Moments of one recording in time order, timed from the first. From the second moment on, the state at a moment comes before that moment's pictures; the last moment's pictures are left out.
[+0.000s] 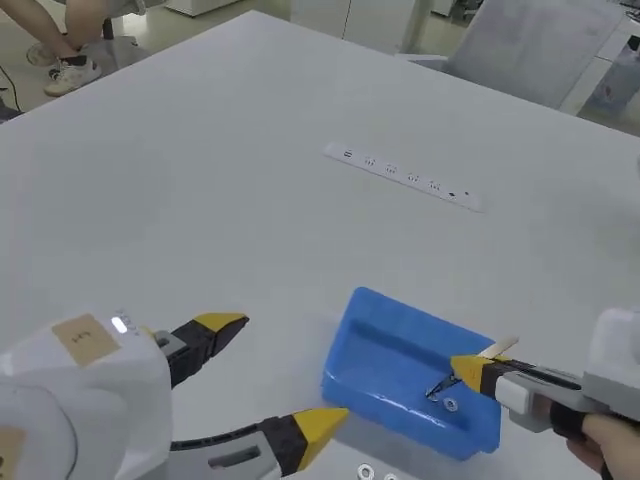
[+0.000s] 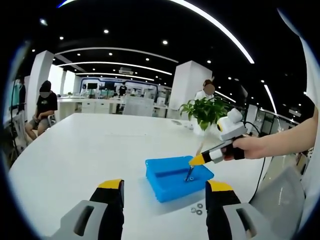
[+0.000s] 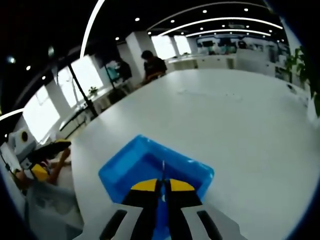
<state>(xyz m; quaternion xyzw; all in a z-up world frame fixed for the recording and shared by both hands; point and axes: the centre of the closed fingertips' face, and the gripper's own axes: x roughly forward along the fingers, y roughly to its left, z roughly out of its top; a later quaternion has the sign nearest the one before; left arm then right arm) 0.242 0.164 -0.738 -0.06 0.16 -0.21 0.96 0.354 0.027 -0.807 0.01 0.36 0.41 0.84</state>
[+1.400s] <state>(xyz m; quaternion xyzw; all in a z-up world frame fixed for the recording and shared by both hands) 0.240 0.163 -0.739 -0.05 0.17 -0.21 0.96 0.290 0.050 -0.753 0.03 0.31 0.48 0.82</state>
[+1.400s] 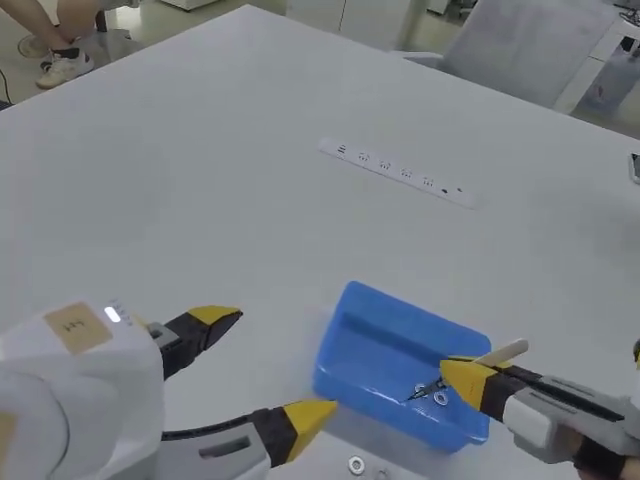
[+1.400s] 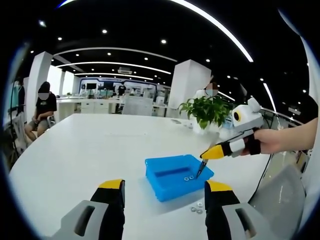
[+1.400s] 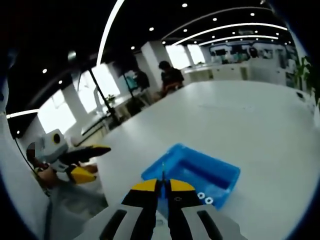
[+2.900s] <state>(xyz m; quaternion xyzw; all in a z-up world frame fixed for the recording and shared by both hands) 0.239 0.162 -0.743 -0.04 0.18 -0.21 0.96 0.248 0.055 -0.813 -0.17 0.31 0.55 0.76</state>
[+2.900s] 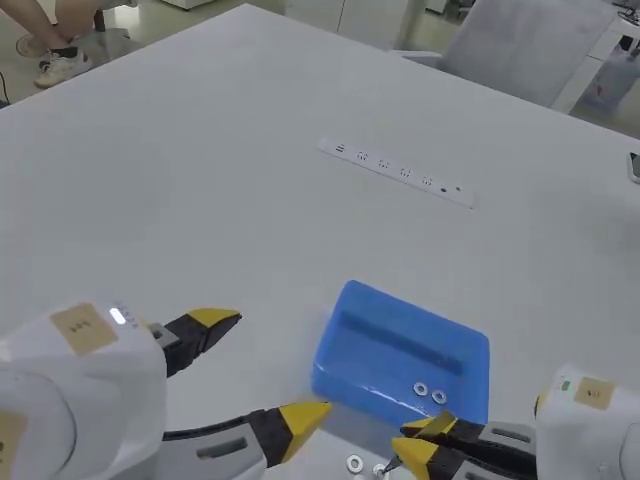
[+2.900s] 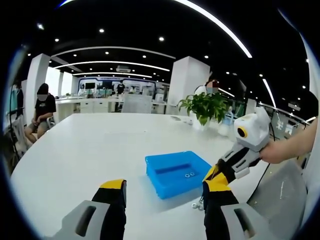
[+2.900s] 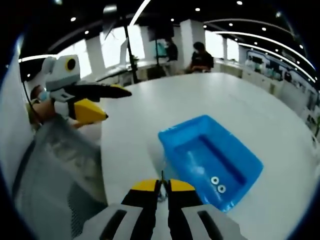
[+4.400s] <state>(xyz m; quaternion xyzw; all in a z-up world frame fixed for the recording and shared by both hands) 0.240 0.170 -0.740 -0.03 0.16 -0.20 0.97 0.259 0.052 -0.791 -0.10 0.26 0.52 0.81</state>
